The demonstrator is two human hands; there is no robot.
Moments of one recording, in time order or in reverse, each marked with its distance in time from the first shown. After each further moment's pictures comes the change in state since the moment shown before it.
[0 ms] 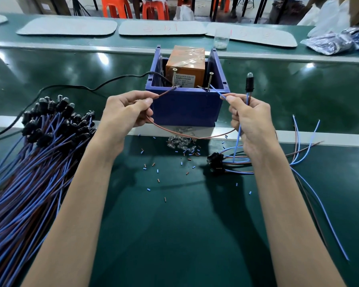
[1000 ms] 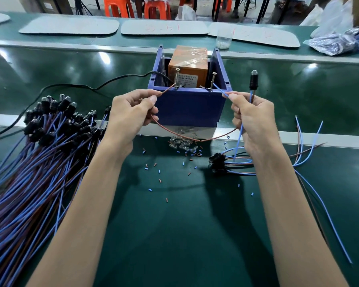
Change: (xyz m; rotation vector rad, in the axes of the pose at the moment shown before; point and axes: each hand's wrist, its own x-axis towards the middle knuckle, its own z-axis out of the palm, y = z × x) left_hand -0.002 0.002 0.013 -0.004 0.096 0.011; right_hand 0.001 -0.003 0.004 0.018 0.003 -0.023
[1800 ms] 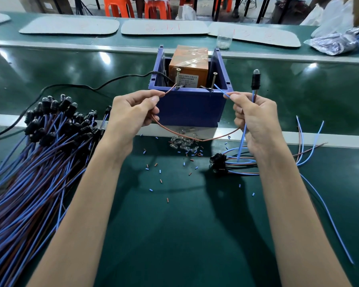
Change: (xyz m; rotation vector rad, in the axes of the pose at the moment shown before) left_hand -0.002 -0.001 -0.003 -0.034 -0.056 0.001; right_hand -0.001 -0.002 -0.003 0.009 -0.038 0.004
